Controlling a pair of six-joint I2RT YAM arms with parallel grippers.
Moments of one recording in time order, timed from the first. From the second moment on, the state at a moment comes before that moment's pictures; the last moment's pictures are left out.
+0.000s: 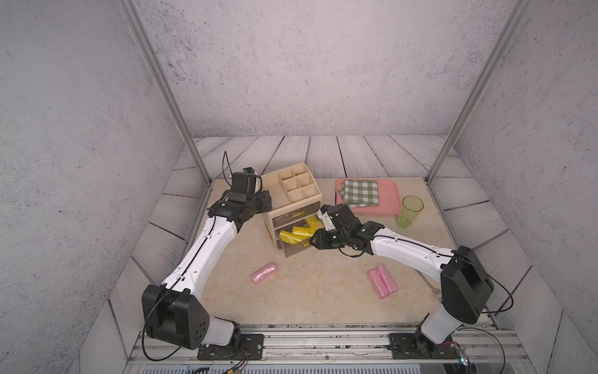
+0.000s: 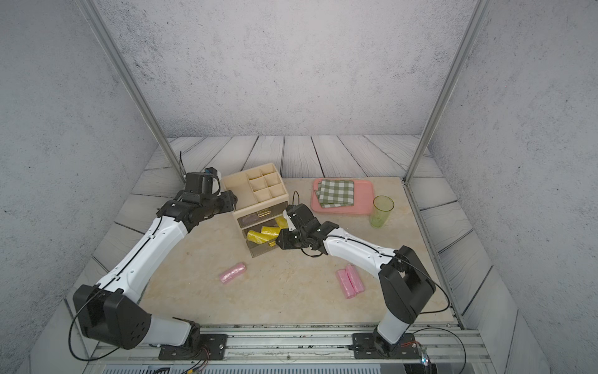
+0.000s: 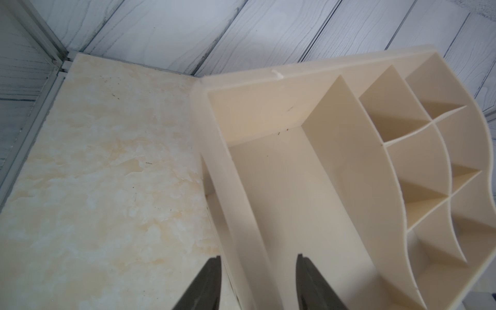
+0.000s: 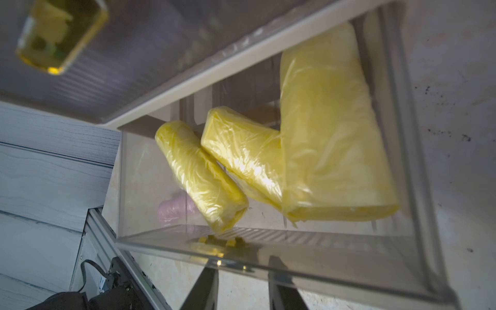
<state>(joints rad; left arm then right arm) -0.26 1.41 1.34 -0.61 0.01 -0.35 0.78 1.66 1.22 -0.36 -0.25 0.60</state>
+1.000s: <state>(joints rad) -0.24 1.38 1.33 -0.61 0.06 -0.35 0.75 1.87 1.19 0.19 -0.25 1.10</state>
